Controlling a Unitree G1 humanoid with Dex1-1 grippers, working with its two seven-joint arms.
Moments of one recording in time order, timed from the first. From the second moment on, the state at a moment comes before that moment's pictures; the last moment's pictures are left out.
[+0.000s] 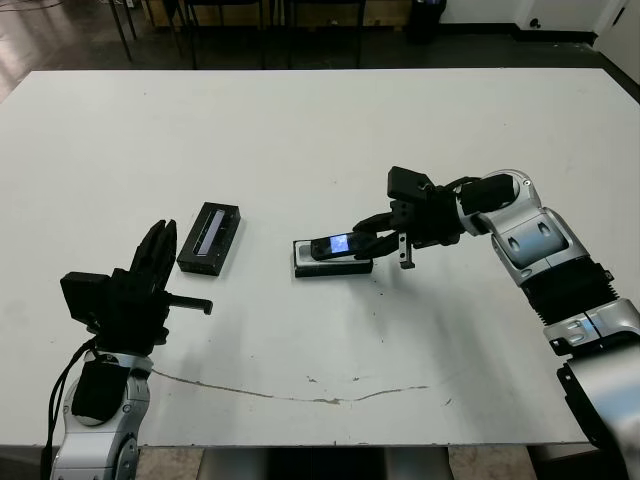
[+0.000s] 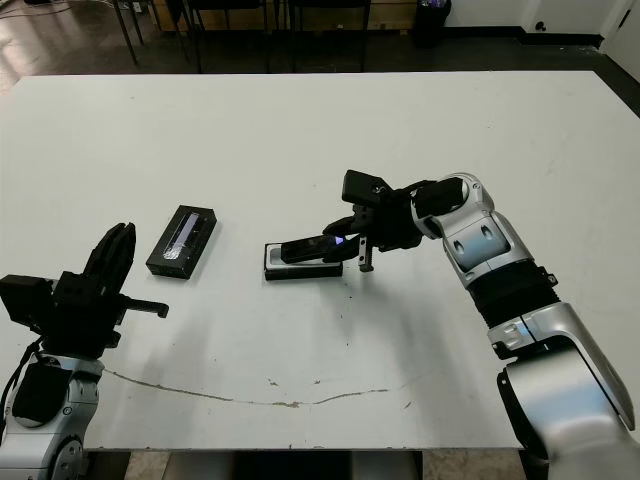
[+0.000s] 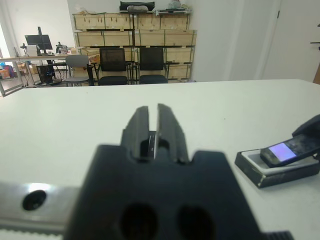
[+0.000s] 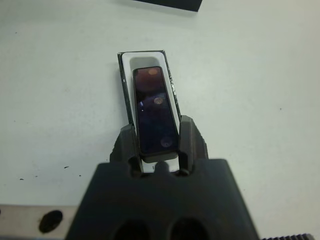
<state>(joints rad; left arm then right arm) 0.24 0.19 0.09 -0.41 -0.15 -0.01 -0.14 -0.78 -0.51 0.41 0.46 -0.03 0.22 1.23</state>
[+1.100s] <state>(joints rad) 0.26 0.17 0.07 -0.42 -0.15 -0.02 -0.13 -0.83 -0.42 0.47 0.51 -0.12 0.24 1.21</state>
